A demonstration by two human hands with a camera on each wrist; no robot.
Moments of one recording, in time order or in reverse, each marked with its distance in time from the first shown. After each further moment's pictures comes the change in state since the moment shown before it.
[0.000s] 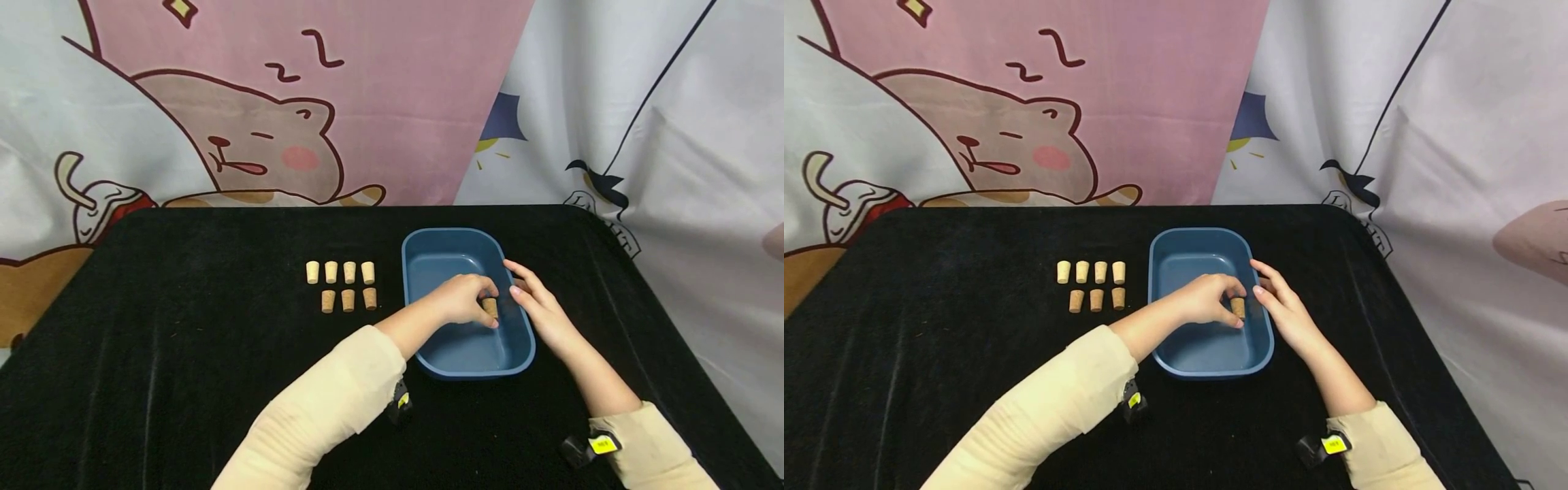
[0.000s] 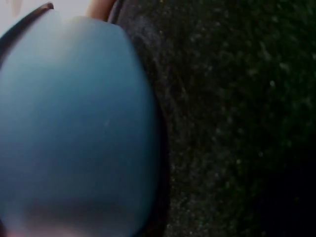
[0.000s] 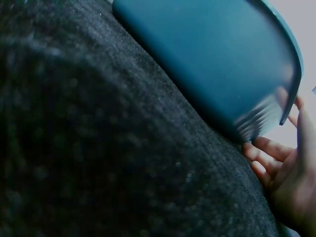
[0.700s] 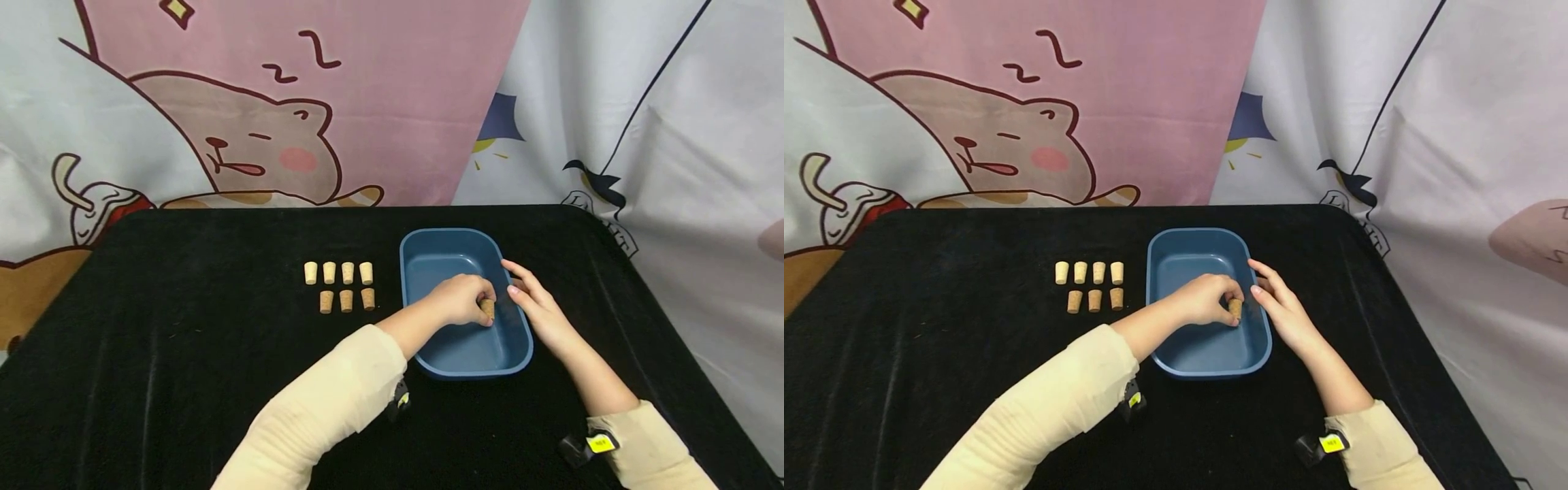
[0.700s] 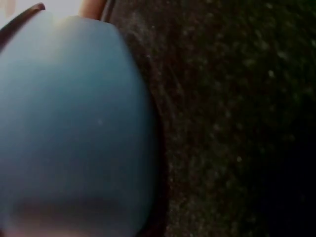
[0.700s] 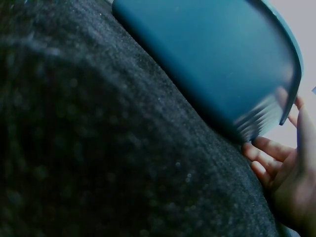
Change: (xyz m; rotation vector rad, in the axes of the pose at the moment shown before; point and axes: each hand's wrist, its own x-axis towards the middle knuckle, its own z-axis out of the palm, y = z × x) left_hand 0.003 0.002 0.002 0.099 0.011 0.005; right_hand 0.000 0.001 -0.001 0.022 0.000 0.000
